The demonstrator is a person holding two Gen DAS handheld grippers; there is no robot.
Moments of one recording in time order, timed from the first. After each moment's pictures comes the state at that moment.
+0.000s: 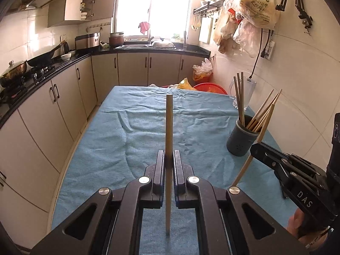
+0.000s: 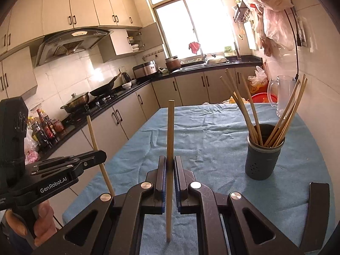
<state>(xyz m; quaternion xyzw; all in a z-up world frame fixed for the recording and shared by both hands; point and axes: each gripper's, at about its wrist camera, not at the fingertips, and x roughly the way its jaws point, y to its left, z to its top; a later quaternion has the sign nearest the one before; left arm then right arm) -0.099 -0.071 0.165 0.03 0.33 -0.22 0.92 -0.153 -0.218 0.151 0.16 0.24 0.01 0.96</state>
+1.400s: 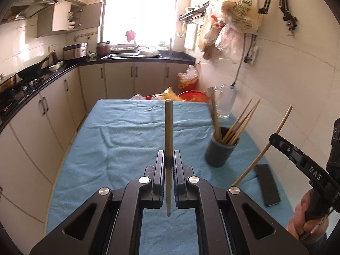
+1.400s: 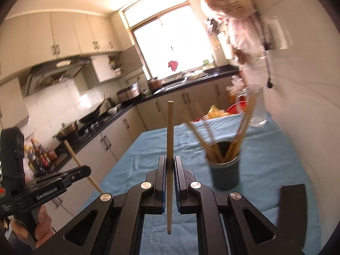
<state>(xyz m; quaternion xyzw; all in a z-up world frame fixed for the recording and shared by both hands) -0.111 -0.114 0.202 0.03 0.31 -0.27 0.91 -0.210 -0.294 0.177 0.21 0.18 -0.06 0.96</state>
